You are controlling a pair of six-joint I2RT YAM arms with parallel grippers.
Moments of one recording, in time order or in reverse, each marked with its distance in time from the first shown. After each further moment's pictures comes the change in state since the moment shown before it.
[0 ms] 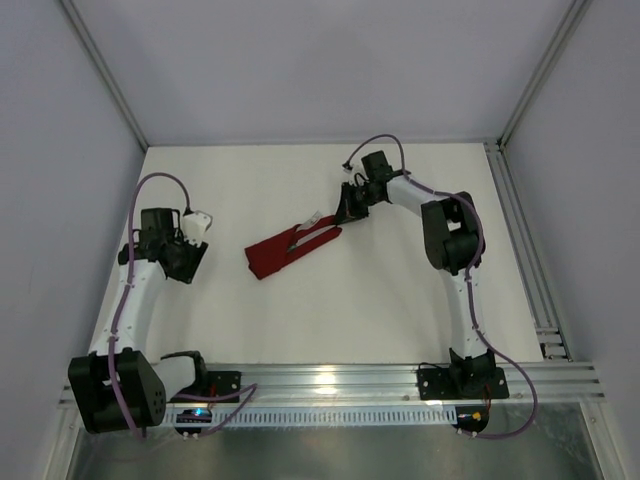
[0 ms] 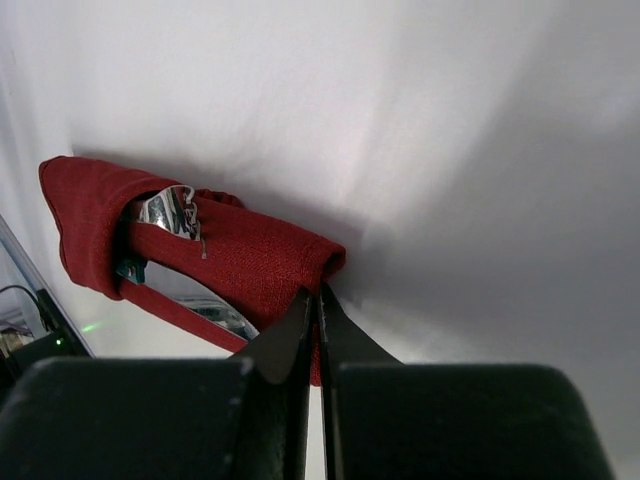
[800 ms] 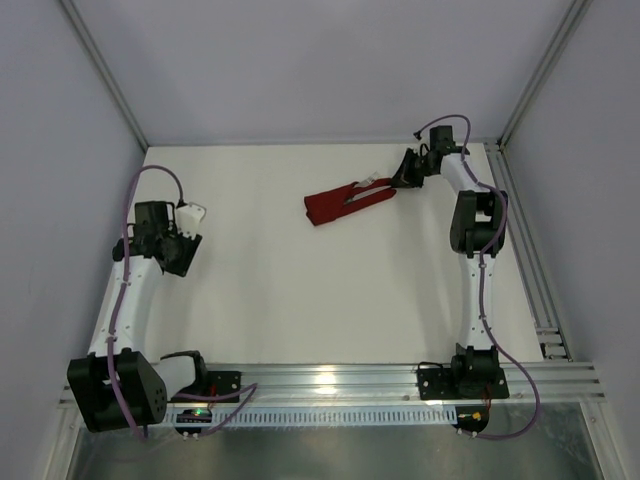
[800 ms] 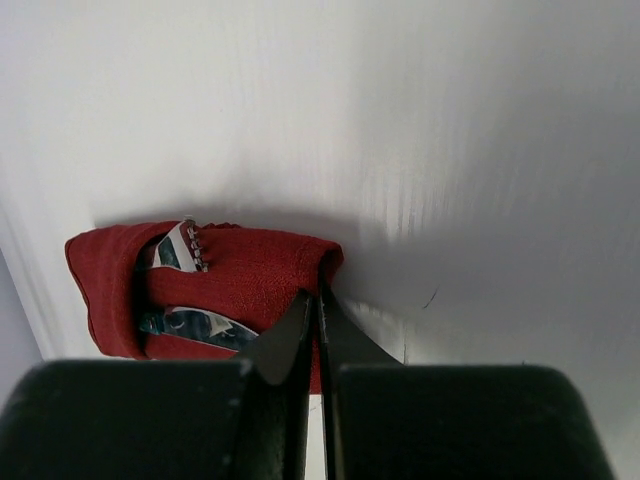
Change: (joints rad) left arm 0.017 0.005 0.065 -0.016 -0.045 0.002; right arm -0.359 0.242 0.455 -0.195 0.017 0.034
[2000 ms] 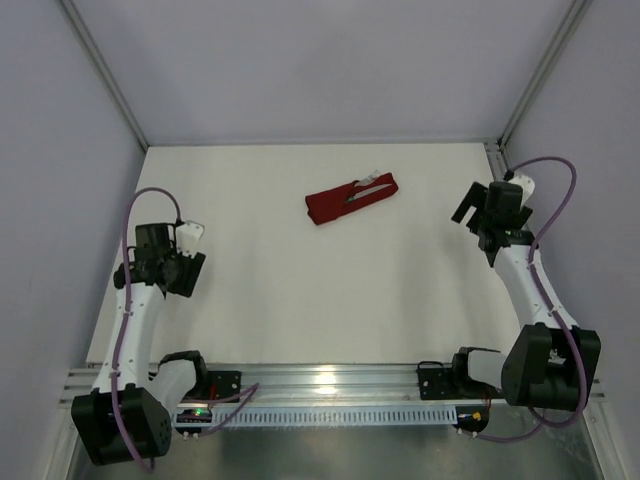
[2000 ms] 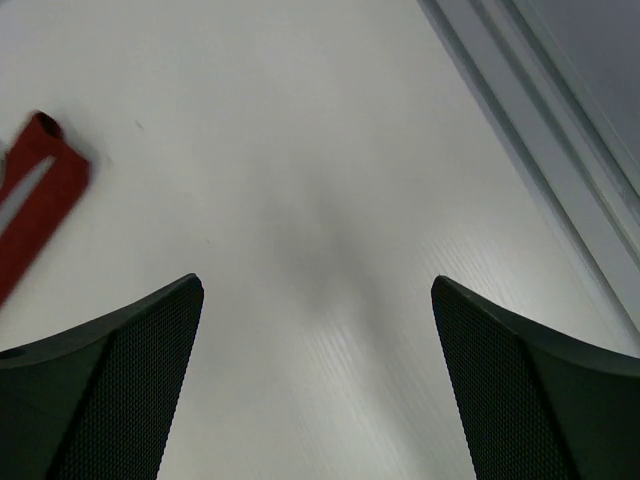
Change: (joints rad) left arm 0.004 -0.169 -0.127 -0.038 -0.026 -0.043; right arm -0.116 -1.329 -1.238 0.361 0.809 0.000
